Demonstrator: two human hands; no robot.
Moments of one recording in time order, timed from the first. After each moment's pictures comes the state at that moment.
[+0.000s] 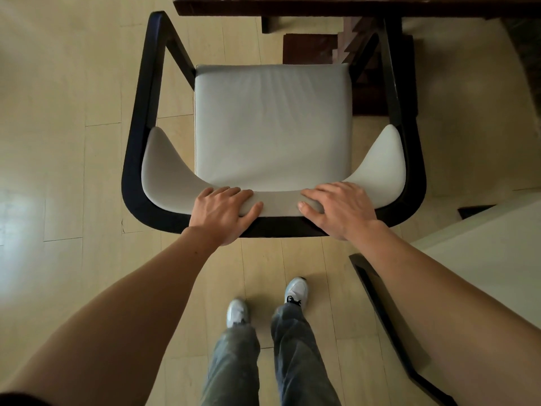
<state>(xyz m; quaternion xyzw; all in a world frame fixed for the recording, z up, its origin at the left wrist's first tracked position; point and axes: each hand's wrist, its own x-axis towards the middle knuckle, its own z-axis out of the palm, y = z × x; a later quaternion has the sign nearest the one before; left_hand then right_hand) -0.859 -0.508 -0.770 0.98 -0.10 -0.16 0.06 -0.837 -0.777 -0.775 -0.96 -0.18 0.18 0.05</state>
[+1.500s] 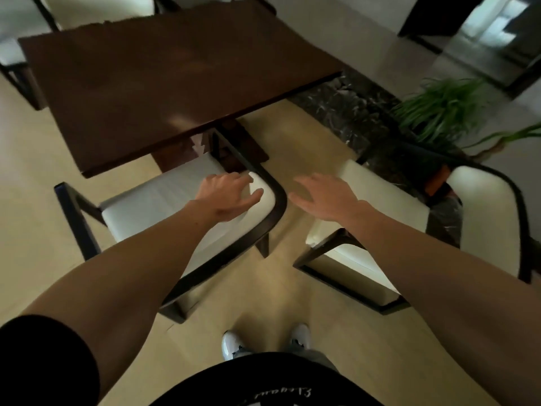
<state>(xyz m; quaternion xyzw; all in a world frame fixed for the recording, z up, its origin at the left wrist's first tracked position) -0.813 -0.614 -0.533 0.87 -0.49 -0.06 0.06 -0.965 -0.825 -0.513 -0.98 0.15 0.11 0.06</state>
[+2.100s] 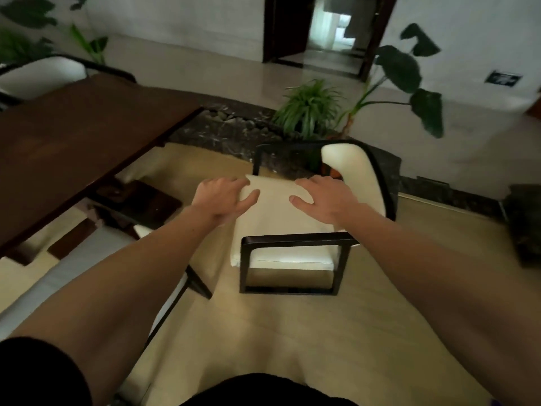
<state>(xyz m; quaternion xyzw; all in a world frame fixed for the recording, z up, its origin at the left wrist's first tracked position) -1.016 -0.826 -0.455 0.76 -0.65 0.02 0.07 -1.244 -0.961 -0.450 -0.93 0.36 0.02 0.03</state>
